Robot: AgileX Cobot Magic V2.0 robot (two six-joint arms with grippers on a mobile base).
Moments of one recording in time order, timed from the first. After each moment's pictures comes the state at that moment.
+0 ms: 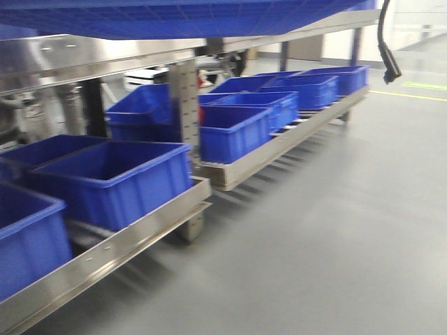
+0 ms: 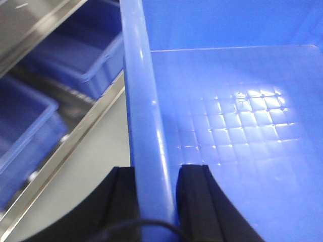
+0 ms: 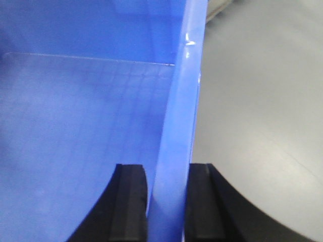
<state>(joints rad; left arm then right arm) -0.18 1.63 -1.99 0.04 1.18 -0.16 0.48 1.80 -2.27 -0.10 1.29 0.27</state>
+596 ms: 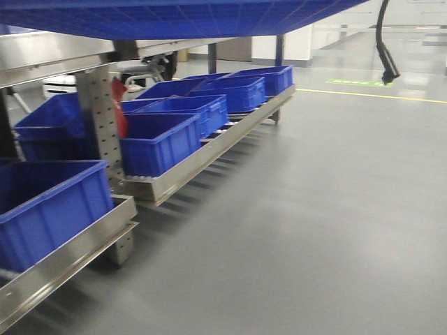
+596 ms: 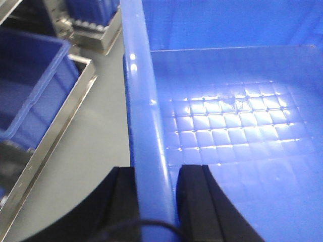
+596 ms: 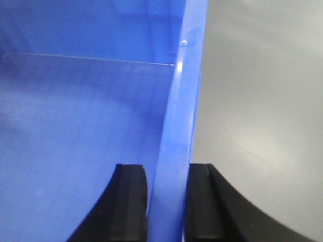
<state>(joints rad) -0.18 1.63 -1.99 0.04 1.18 -0.16 0.48 1.80 -2.27 -0.10 1.29 0.27</state>
